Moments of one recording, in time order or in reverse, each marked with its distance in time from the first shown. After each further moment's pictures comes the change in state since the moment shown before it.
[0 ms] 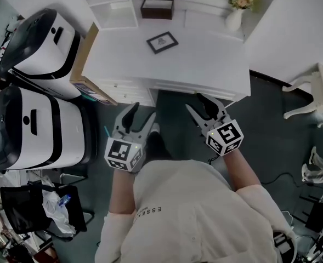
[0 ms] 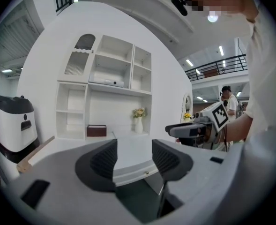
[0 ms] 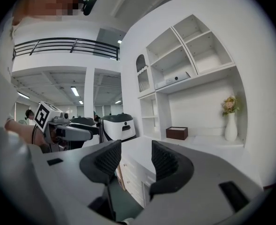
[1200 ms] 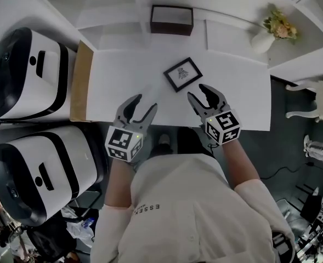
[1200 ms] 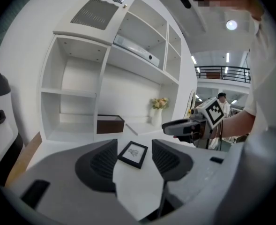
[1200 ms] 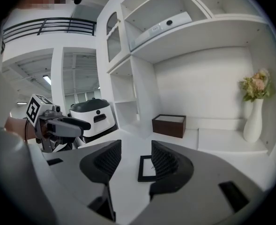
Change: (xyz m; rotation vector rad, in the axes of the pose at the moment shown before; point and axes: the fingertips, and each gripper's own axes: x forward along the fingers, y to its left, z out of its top) left arm 0.206 0.270 0.000 -0.091 0.176 -0.145; right arm 0.301 -0.154 0.003 0.094 0.229 -0.153
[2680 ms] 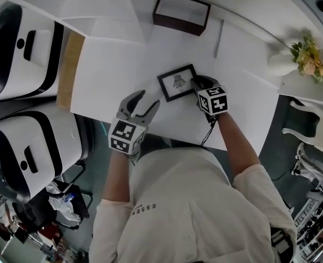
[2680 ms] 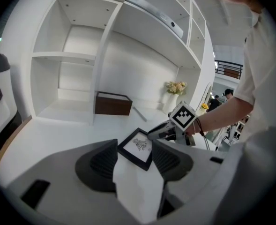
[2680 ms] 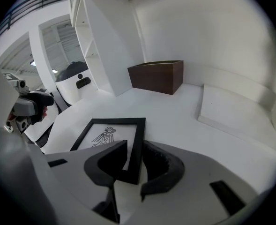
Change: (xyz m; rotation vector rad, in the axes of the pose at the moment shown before) left arm 0.108 0.019 -0.048 -0.129 0.182 0.084; right arm 0.135 -0.140 -0.122 0.019 0.484 0.067
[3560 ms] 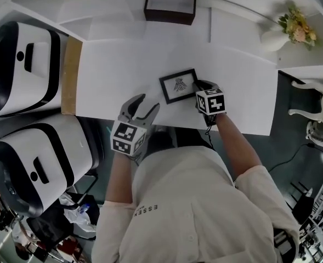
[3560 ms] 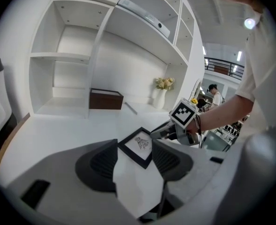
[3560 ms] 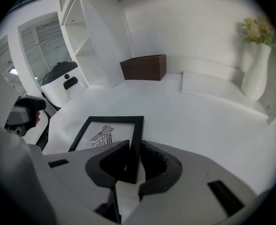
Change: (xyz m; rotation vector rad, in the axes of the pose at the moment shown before) left arm -0.036 -0.019 -0.035 0.058 0.036 -0.090; right arm -0.035 0.035 -0.058 0.174 0.048 -0.152
